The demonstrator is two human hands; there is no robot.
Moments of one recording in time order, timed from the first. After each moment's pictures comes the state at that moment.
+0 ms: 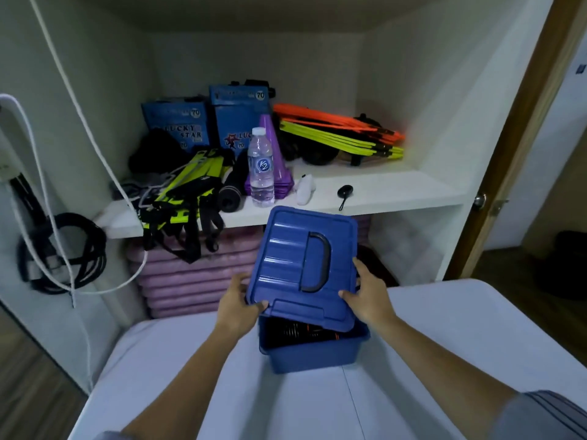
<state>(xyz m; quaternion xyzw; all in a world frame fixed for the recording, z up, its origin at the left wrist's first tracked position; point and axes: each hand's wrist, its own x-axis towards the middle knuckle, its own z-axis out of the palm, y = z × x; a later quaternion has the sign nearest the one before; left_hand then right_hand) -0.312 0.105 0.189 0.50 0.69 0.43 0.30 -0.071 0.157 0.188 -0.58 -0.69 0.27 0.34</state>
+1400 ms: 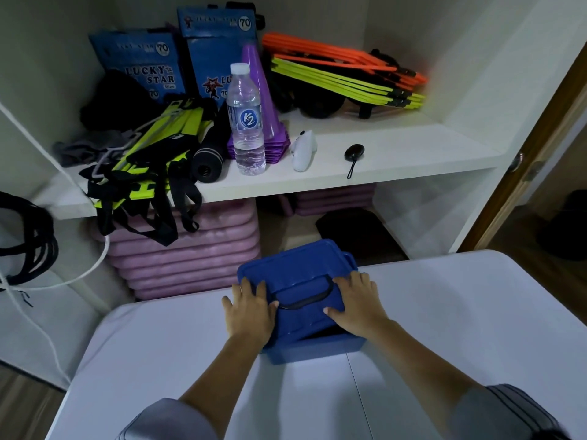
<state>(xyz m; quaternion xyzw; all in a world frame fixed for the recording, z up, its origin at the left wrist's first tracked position) -0.297 0.172 0.093 0.63 0.78 0.00 0.03 -0.085 0.214 0.089 -0.59 -0.80 0.09 0.07</state>
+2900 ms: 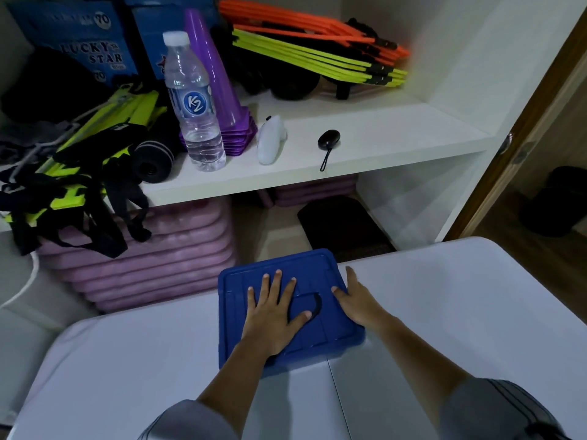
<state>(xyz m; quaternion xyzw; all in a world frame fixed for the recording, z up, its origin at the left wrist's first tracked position) -0.239 0.220 0.048 0.75 0.65 0.01 0.13 -0.043 0.262 0.058 -0.64 -0.58 0.46 0.19</state>
